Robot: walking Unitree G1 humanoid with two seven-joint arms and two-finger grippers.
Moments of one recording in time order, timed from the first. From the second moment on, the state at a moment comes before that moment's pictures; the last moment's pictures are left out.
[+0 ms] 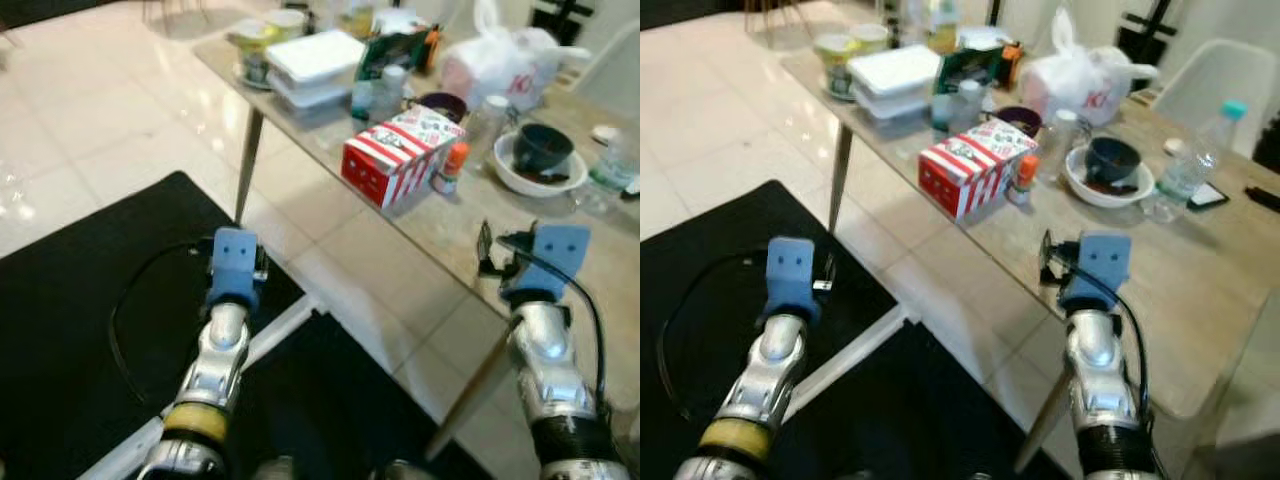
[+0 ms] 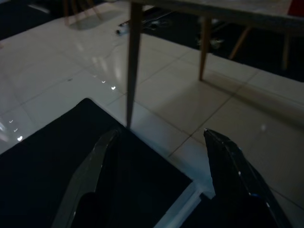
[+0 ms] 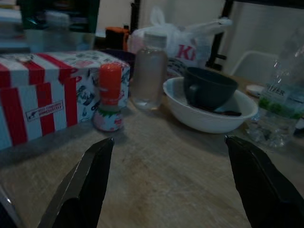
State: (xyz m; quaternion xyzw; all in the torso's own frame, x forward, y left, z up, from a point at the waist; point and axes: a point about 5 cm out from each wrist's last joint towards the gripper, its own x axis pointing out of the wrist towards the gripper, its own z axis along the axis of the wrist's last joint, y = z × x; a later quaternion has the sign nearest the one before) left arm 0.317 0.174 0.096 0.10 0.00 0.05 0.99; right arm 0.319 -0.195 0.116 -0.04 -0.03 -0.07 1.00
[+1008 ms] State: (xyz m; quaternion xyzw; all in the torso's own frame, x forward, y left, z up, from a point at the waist) left arm 0.309 0.176 0.085 0.10 0.02 0.05 0.99; right arm 0.340 -0.170 0.142 -0.06 -0.03 0.05 1.00
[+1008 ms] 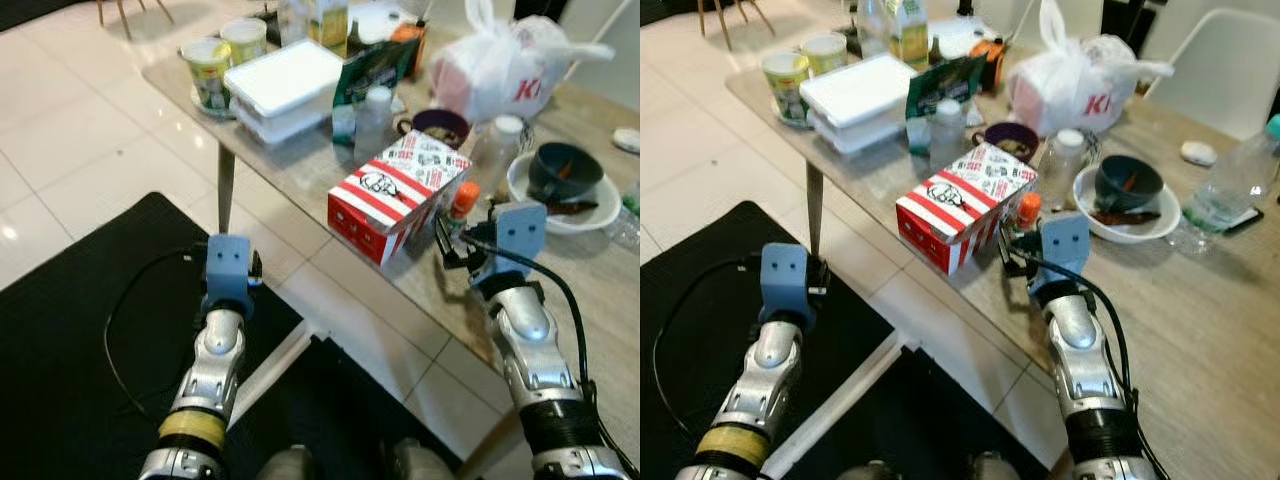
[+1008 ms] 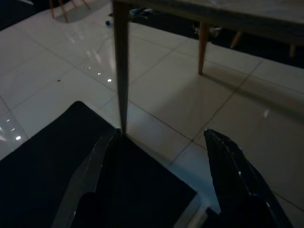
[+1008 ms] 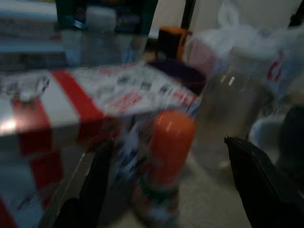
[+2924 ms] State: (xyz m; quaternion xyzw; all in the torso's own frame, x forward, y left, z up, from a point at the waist) left arm 0.295 0.161 0.071 0.09 0.05 0.01 0.99; right arm 0.346 -0.252 0.154 0.04 0.01 -0.13 0.99
